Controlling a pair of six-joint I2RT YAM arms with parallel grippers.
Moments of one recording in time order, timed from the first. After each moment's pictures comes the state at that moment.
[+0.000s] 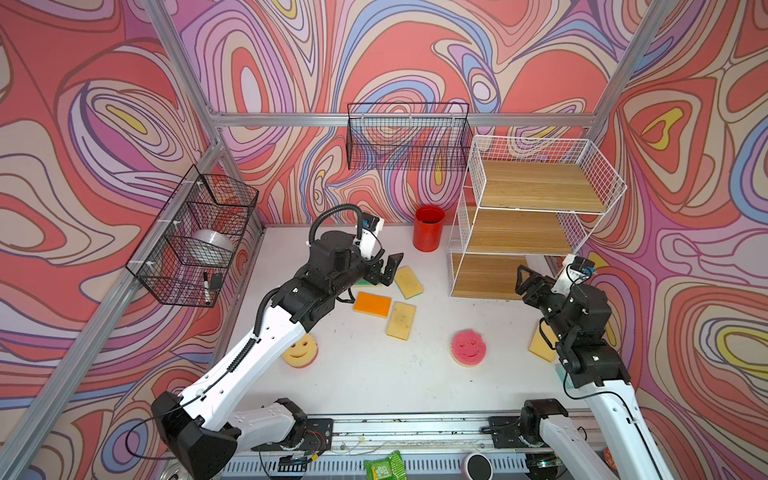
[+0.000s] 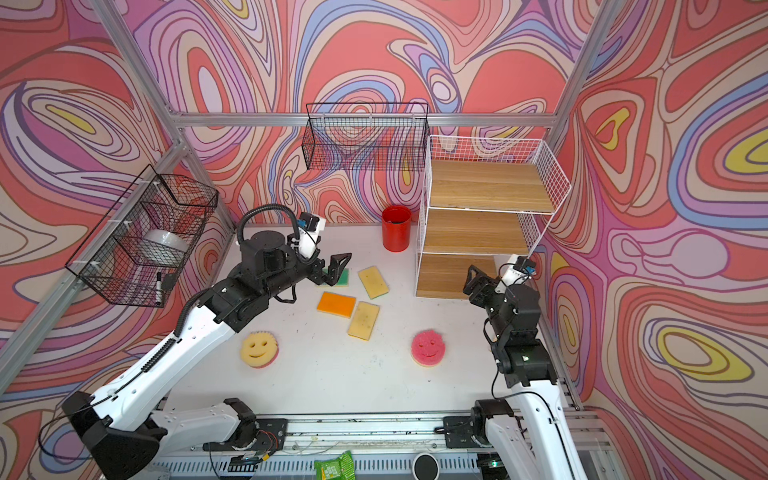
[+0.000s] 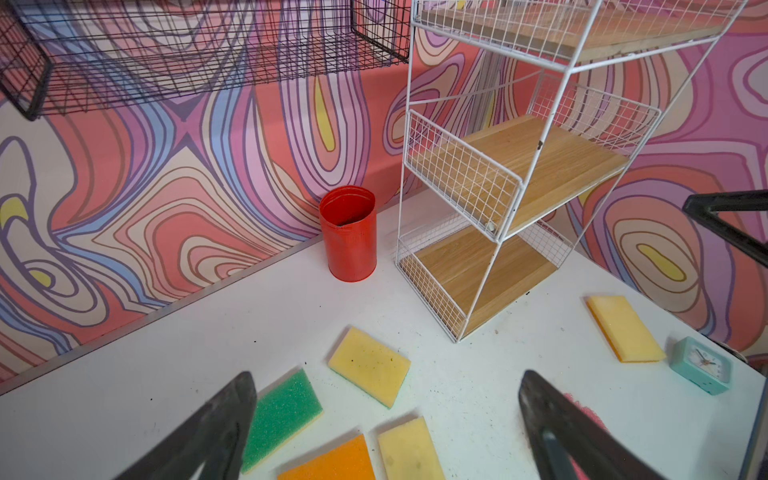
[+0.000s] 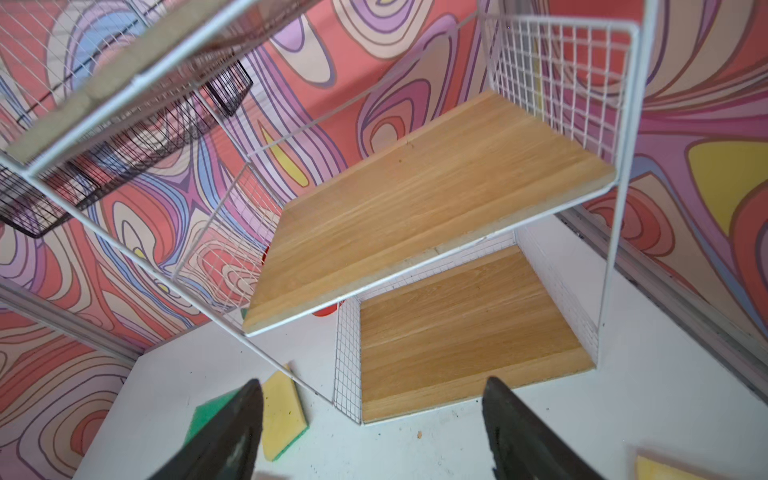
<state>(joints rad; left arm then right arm) -0.65 1.30 1.41 -0.39 -0.01 -0.05 0.02 0.68 0.83 -0.36 0.04 0.48</state>
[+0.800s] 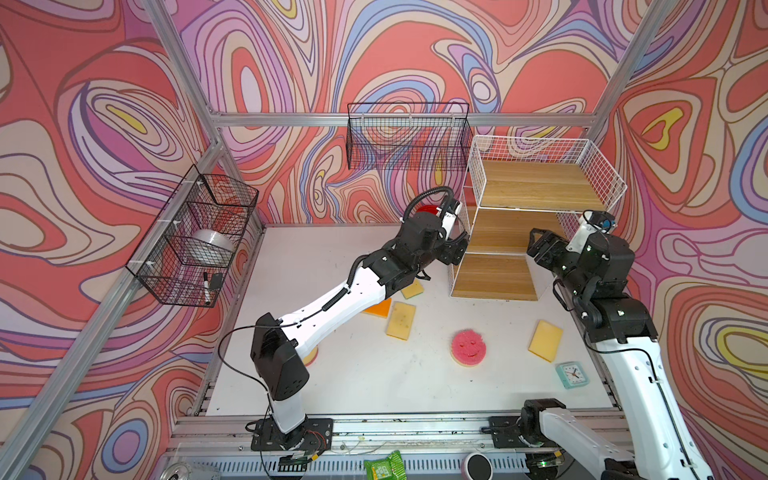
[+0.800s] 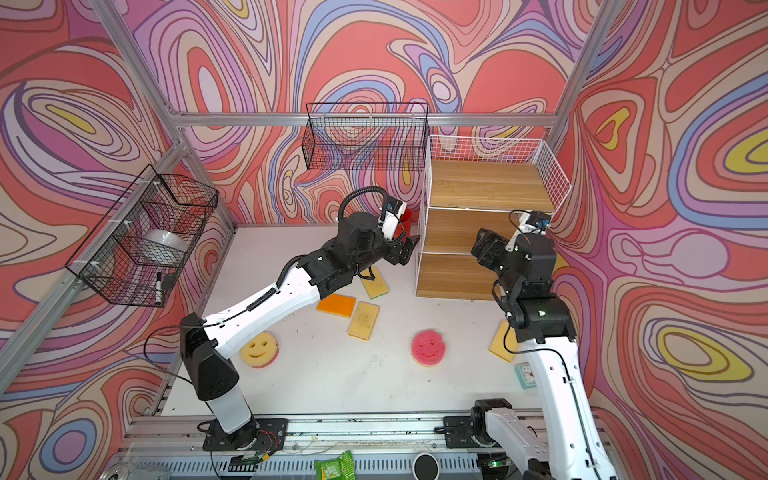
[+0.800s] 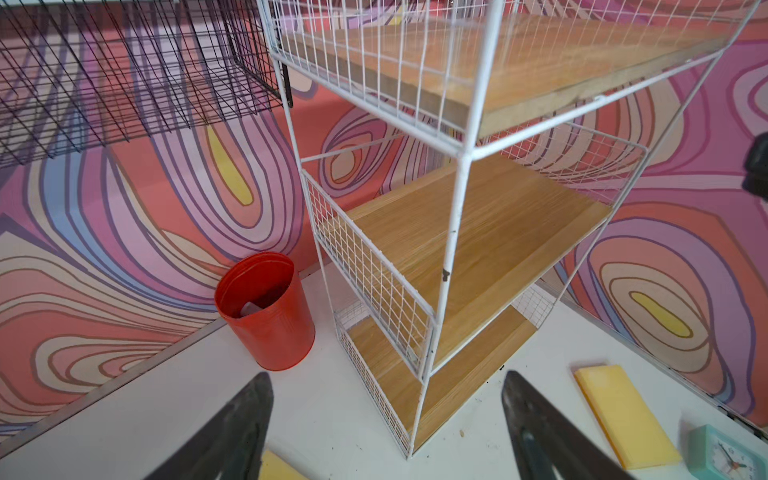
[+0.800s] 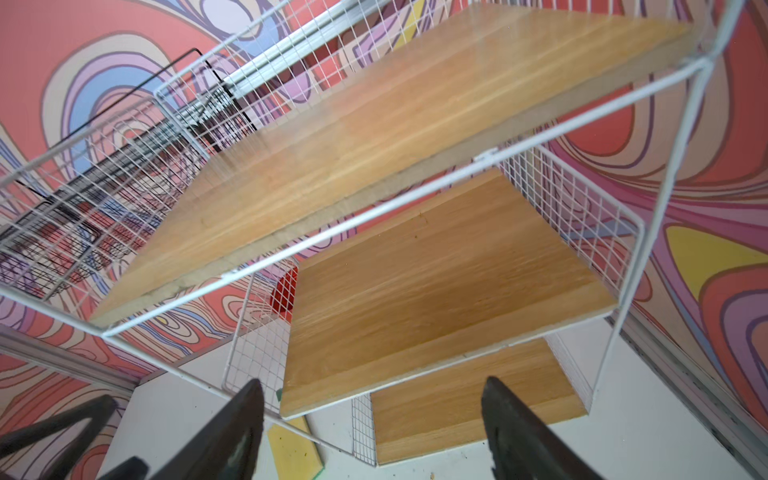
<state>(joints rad) -0.87 1.82 1.77 -0.21 -0.17 -0.08 0.02 1.00 1.28 -0.54 0.06 0.46</state>
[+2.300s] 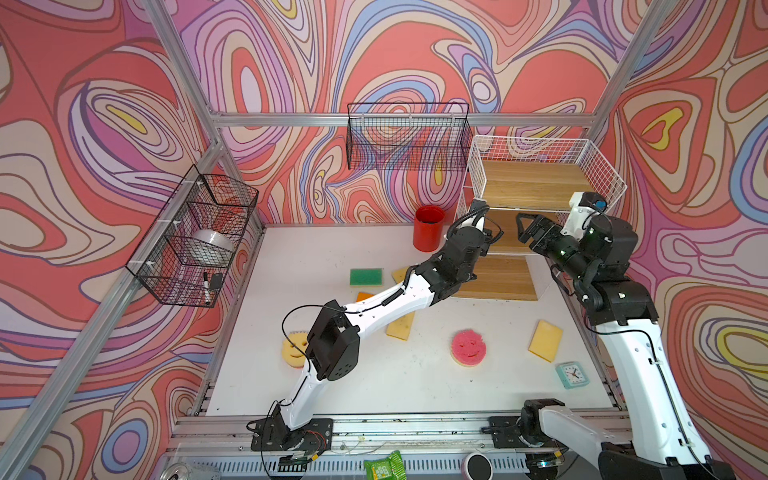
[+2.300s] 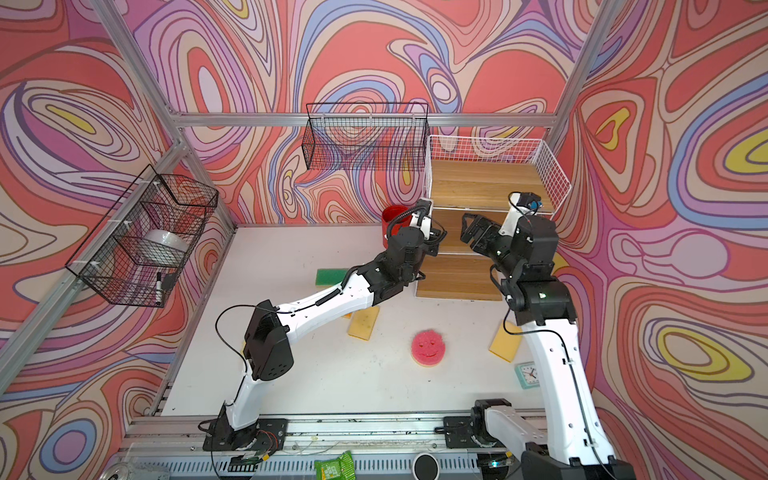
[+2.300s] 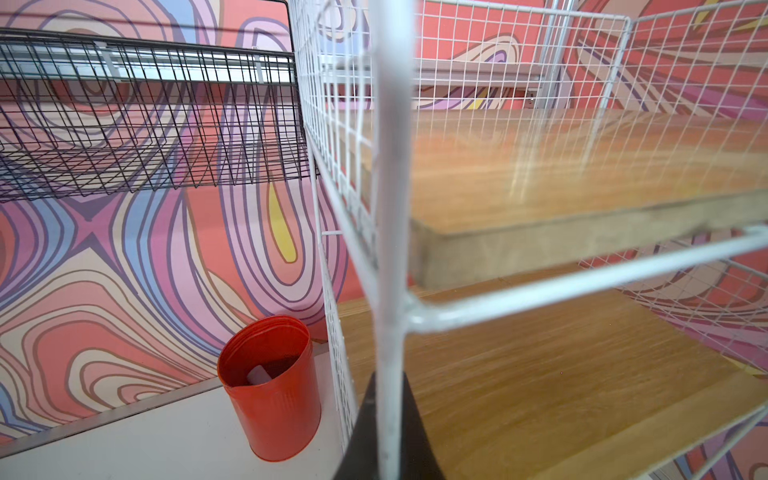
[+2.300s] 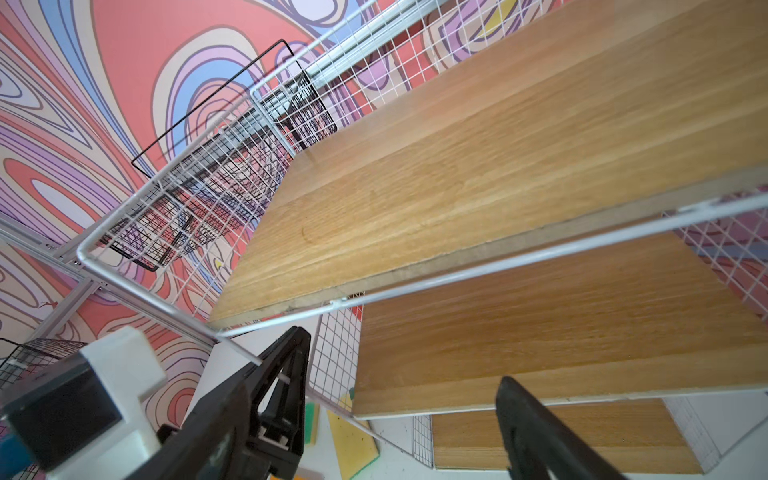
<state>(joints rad) -0.98 2.14 2.02 0.13 -0.60 -0.06 0.02 1.10 1.39 -0.53 -0.14 0.48</state>
